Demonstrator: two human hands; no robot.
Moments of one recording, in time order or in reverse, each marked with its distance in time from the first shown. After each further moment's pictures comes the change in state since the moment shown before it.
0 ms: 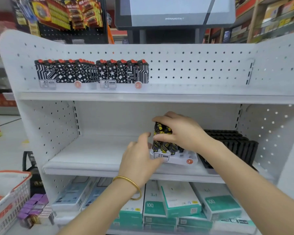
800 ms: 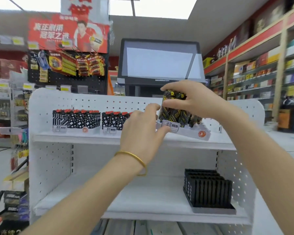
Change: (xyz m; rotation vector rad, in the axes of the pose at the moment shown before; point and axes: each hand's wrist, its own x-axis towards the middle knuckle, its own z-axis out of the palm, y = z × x) left_hand 0.025 0.120 -0.112 0.013 0.357 0.384; right_hand 0.005 -0.021 -0.202 0.031 0.271 -0.040
